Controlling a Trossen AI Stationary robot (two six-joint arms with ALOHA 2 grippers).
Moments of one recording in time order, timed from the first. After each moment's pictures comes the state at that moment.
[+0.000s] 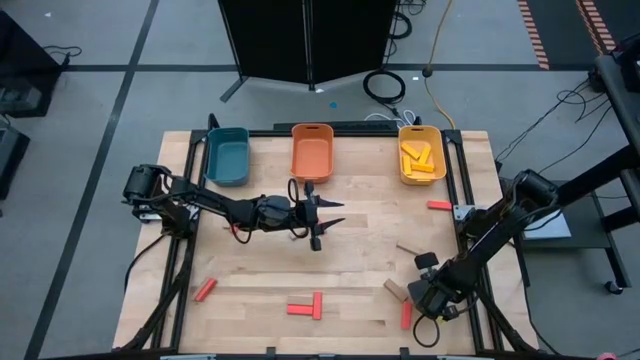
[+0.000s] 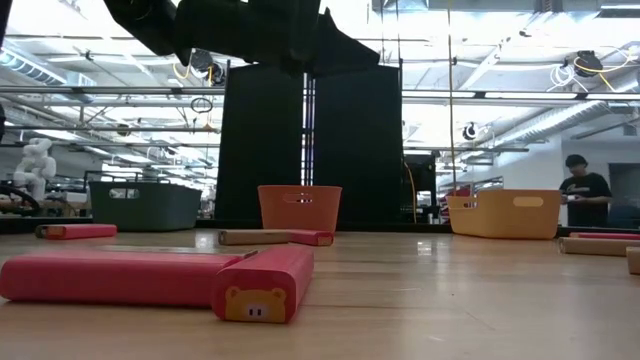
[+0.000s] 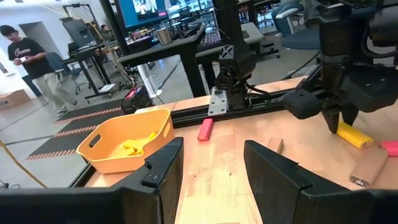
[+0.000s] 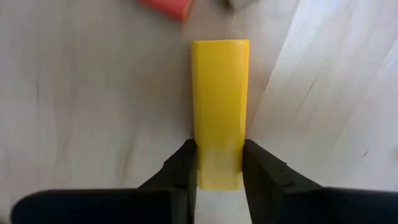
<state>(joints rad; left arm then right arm) -0.11 1.67 0.86 0.72 -0.24 0.27 0.86 1.54 0.78 -0.75 -0.09 0.64</state>
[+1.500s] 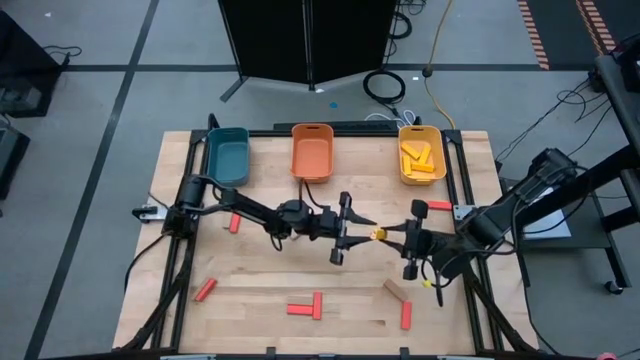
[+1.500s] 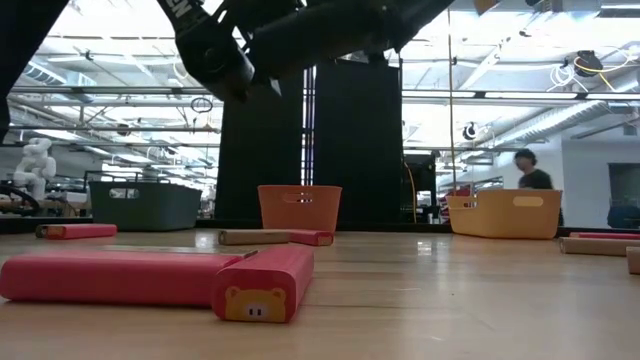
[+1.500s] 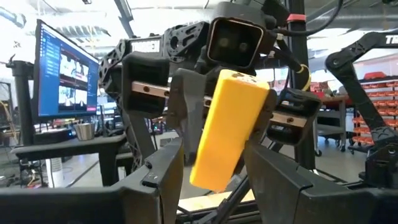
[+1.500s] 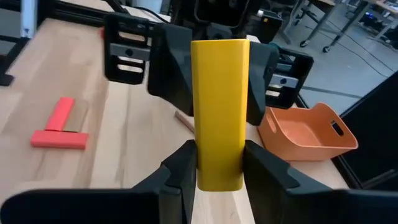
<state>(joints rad) -0.09 2.07 1.14 1.27 0.14 0.09 0.65 1.13 0.93 -0.48 0.84 0.29</state>
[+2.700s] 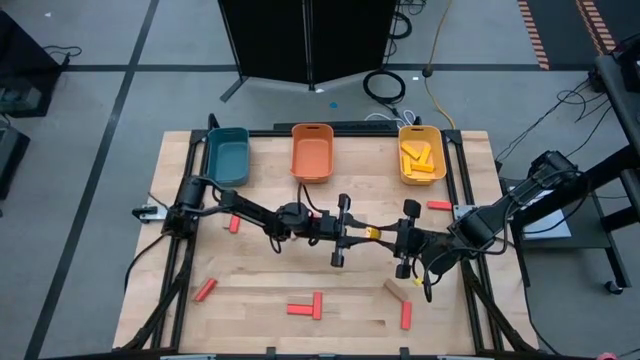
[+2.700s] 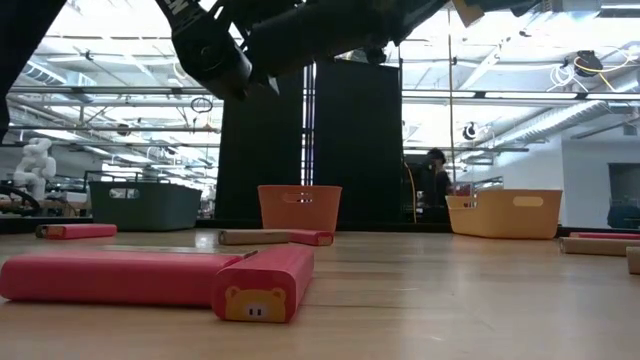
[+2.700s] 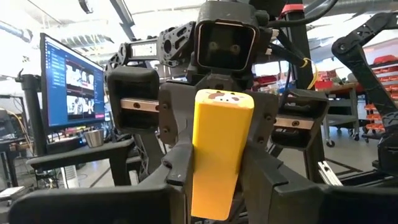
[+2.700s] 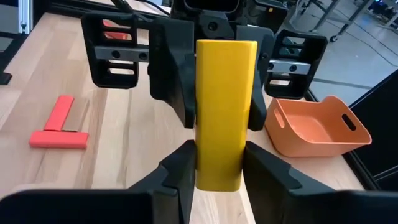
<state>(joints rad) -0.11 2.07 1.14 1.27 0.12 0.17 0.60 1.16 0.93 -0.44 0.77 0.27</state>
